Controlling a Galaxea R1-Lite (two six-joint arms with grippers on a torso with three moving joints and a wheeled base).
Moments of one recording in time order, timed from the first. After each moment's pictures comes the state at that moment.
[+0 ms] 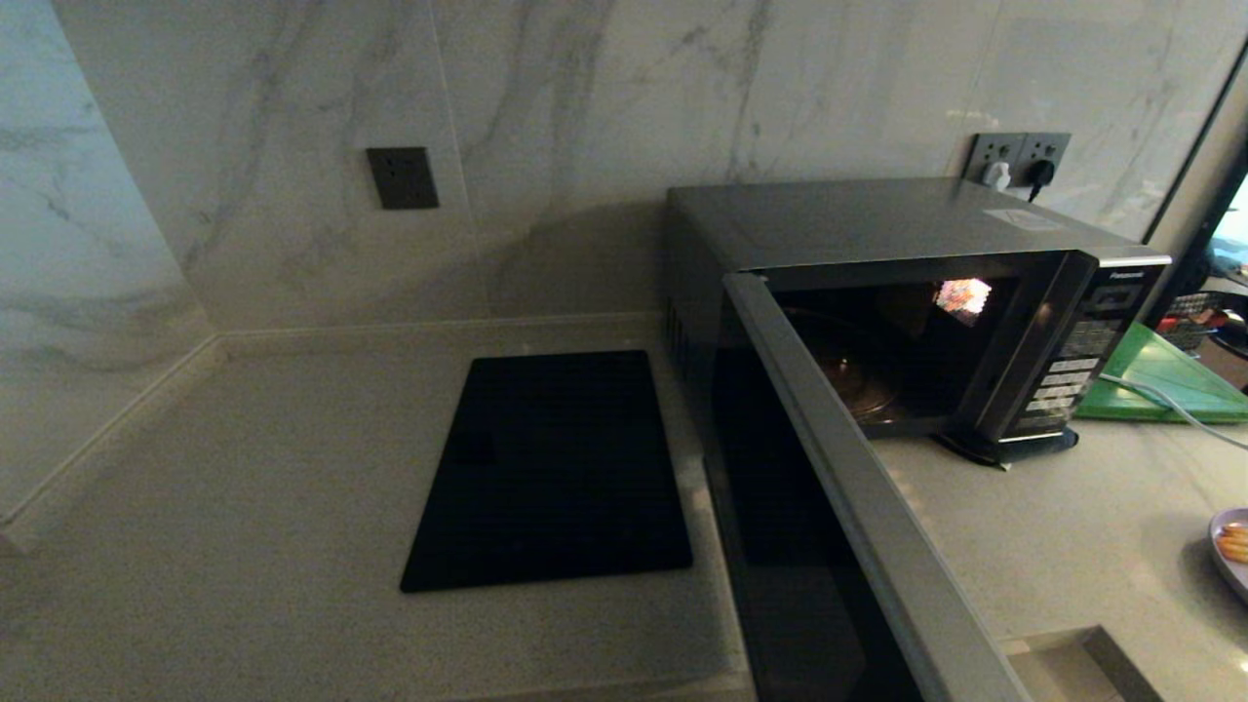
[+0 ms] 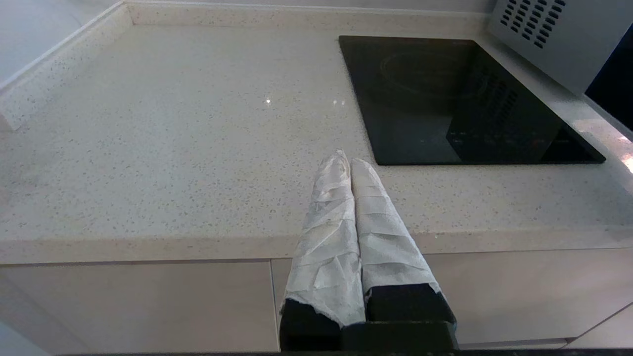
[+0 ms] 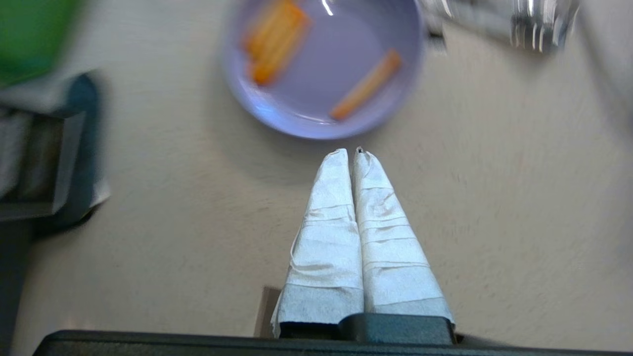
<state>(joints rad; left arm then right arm) 0.00 0.00 0.00 -0.01 0.03 -0.07 -0.62 1.54 -1.21 0.58 -0.34 0.70</state>
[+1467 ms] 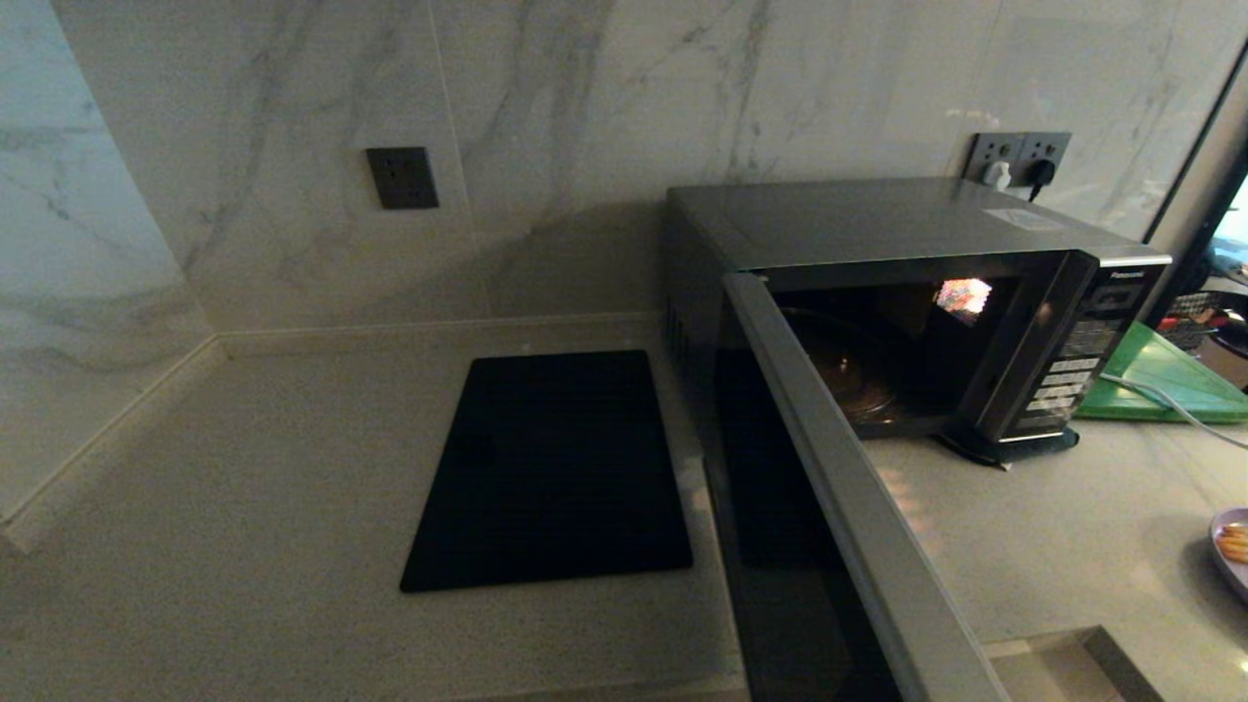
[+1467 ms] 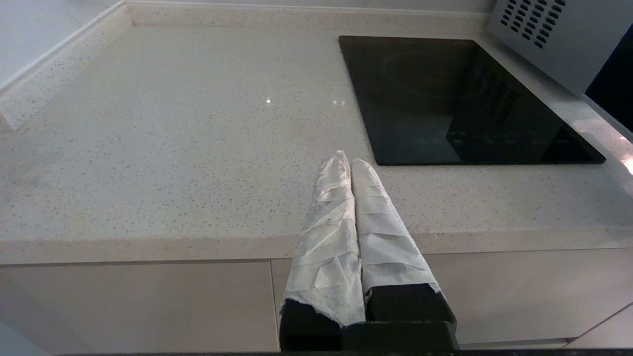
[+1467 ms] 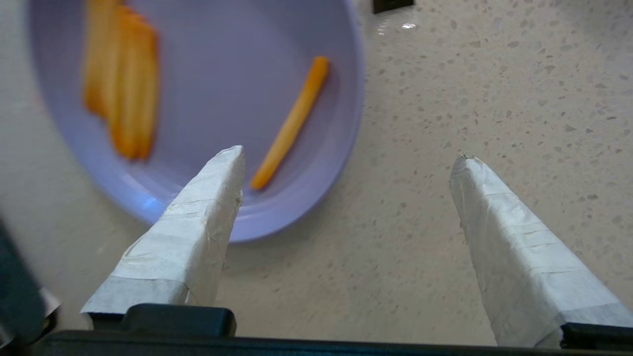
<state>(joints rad) 0.00 0.00 0.00 -0.01 0.03 -0.07 -1.02 1.97 -1.24 0.43 0.03 0.64</state>
